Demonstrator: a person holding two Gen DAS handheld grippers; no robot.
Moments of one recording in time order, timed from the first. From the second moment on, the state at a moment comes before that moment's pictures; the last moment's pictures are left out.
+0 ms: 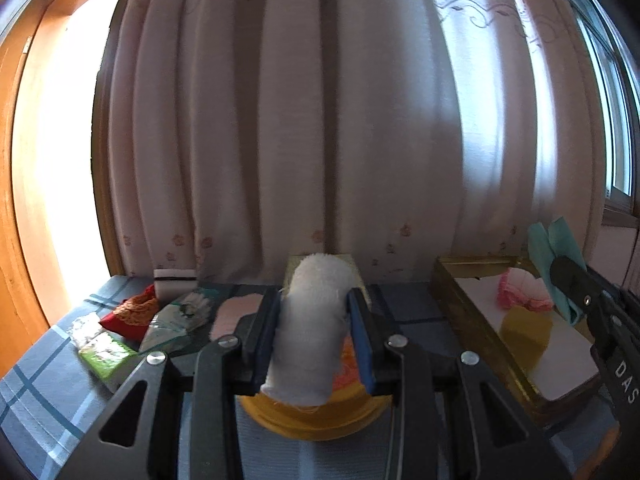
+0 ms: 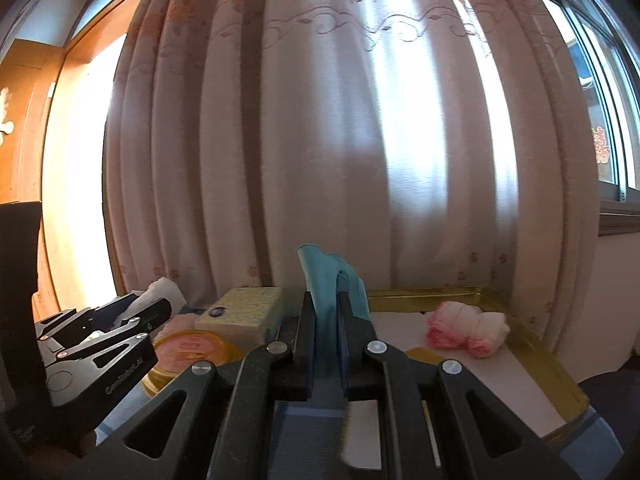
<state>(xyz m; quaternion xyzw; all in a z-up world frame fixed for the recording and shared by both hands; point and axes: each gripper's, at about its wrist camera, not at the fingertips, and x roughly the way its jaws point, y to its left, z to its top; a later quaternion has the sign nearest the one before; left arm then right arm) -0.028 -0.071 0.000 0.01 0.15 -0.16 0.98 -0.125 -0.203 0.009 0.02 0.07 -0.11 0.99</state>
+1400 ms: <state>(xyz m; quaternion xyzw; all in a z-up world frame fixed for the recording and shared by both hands) -0.063 -0.239 0.003 0.06 0.20 -0.32 0.93 -0.142 -0.365 0.005 0.08 0.15 -0.24 0.95</state>
